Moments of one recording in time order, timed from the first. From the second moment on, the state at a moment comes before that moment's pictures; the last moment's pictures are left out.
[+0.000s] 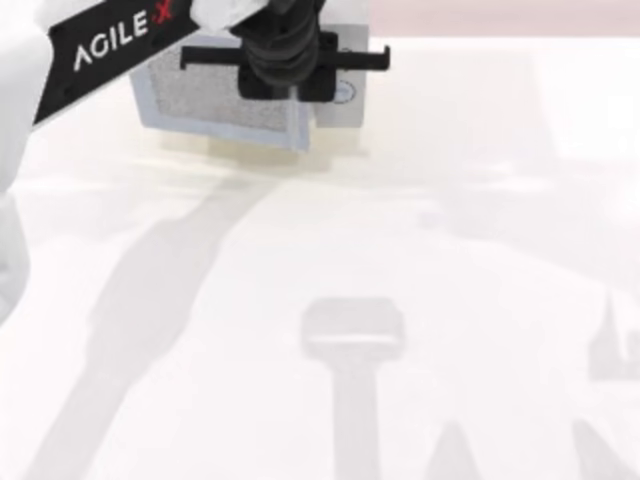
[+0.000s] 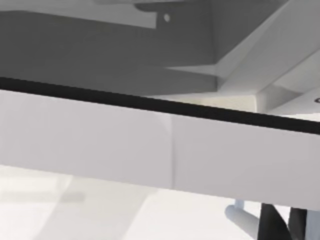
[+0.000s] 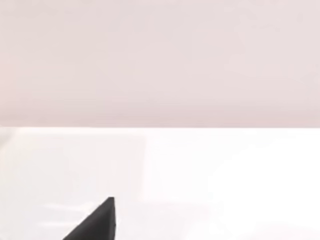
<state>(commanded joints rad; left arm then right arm) -0.56 2.17 1.99 -0.90 -0.23 -0.41 0.00 0.00 0.00 0.00 0.00 0.00</state>
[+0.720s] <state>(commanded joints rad) -0.56 2.13 1.92 -0.87 -0.20 -0.37 0.00 0.00 0.00 0.00 0.00 0.00</state>
